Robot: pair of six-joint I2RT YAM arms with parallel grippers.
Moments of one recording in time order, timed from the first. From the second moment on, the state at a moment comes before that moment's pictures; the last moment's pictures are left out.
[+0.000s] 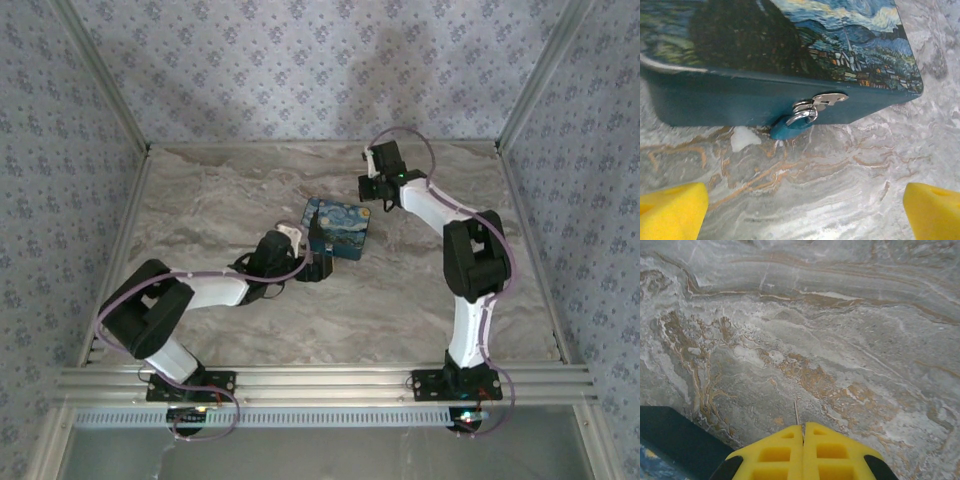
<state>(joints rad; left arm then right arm) -0.73 1.60 0.63 0.38 0.15 -0.56 0.35 1.99 1.53 -0.37 0.01 0.10</state>
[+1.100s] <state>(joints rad) -0.78 1.91 0.77 0.63 0.26 -0.25 0.43 2.19 1.74 -0.47 -0.02 0.00</state>
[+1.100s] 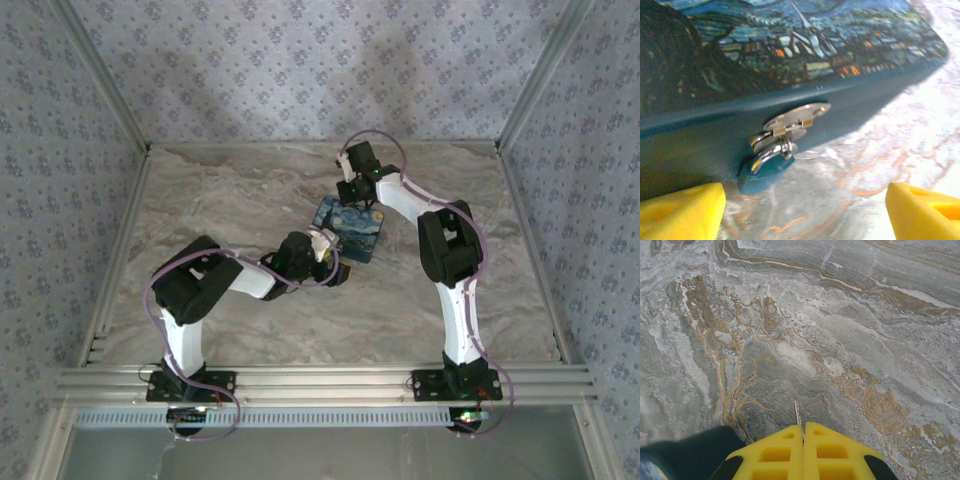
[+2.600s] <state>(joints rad) -0.84 1.97 0.77 0.77 0.26 -0.29 0.31 2.08 1.52 -0.55 0.17 0.07</state>
